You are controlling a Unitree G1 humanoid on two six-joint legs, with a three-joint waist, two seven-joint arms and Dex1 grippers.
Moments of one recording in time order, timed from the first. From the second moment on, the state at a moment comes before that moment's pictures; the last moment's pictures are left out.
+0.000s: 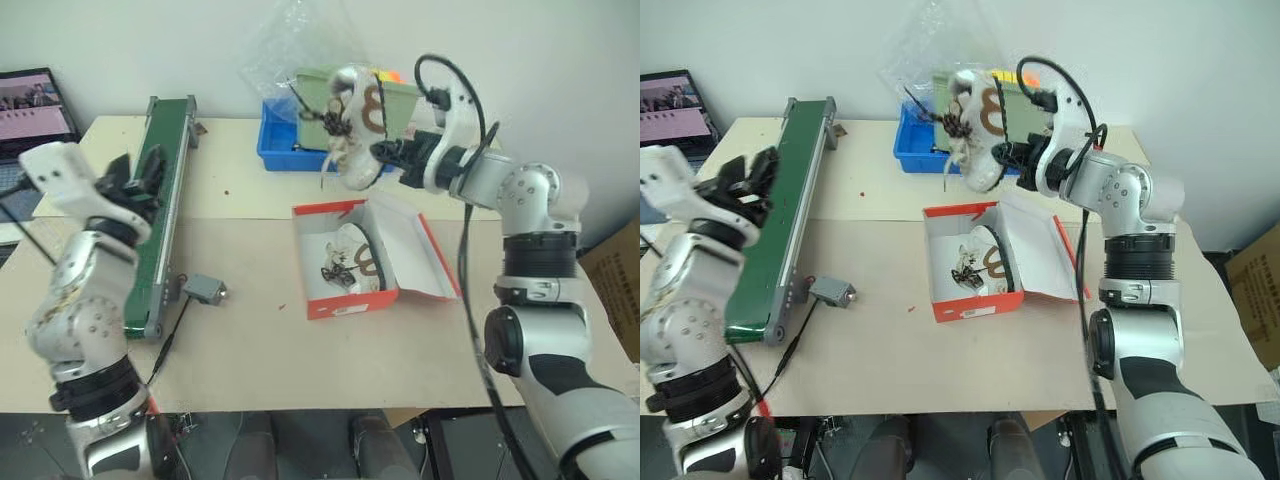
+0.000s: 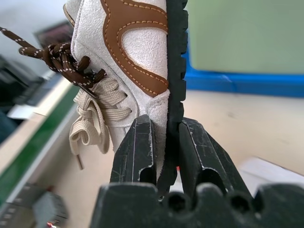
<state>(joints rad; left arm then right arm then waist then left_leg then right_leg) -0.46 0.40 0.51 -0.37 -0.67 0.66 -0.03 -1.09 -0.39 -0.15 0.31 0.60 1.09 0.28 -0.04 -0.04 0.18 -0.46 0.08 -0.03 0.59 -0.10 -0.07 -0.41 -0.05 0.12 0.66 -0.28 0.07</state>
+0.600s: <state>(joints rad) -0.41 0.38 0.43 -0.42 -0.67 0.66 0.01 -0.90 -0.30 -0.20 0.04 0.60 1.48 0.14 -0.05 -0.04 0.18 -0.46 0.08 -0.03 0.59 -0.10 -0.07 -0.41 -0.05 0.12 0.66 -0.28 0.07</state>
